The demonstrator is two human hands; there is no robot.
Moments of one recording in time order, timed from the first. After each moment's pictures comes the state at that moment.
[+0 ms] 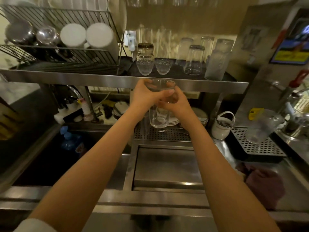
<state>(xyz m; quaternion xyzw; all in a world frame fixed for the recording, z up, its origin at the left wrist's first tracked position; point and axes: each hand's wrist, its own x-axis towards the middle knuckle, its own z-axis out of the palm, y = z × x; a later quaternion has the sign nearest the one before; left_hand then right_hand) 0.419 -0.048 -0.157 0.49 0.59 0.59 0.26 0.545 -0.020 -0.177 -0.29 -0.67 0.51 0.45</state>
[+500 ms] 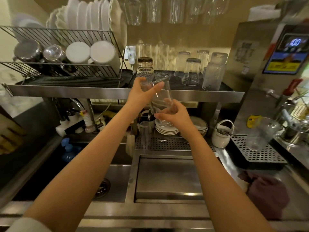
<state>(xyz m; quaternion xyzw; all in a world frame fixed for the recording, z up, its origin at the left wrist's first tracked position) 0.396 -0.040 -0.131 0.52 0.56 0.59 0.27 0.542 -0.012 -0.185 -0.36 -0.68 0.47 0.43</state>
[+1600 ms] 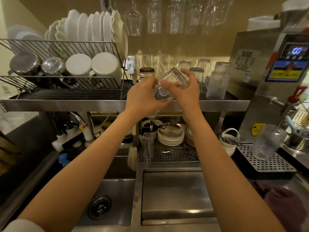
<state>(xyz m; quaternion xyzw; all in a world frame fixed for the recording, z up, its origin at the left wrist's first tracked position) 0.375 -0.026 -0.108 0.69 0.57 0.42 -0.15 0.505 -0.001 -0.105 -0.31 -0.60 0.37 0.64</state>
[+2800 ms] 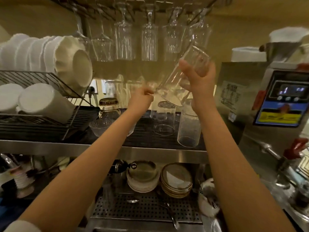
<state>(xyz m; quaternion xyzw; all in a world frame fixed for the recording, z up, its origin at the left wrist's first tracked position) 0.474 0.174 -0.041 0.55 0.60 0.55 0.19 0.630 0.170 0.002 -0.21 -0.57 0.38 0.70</state>
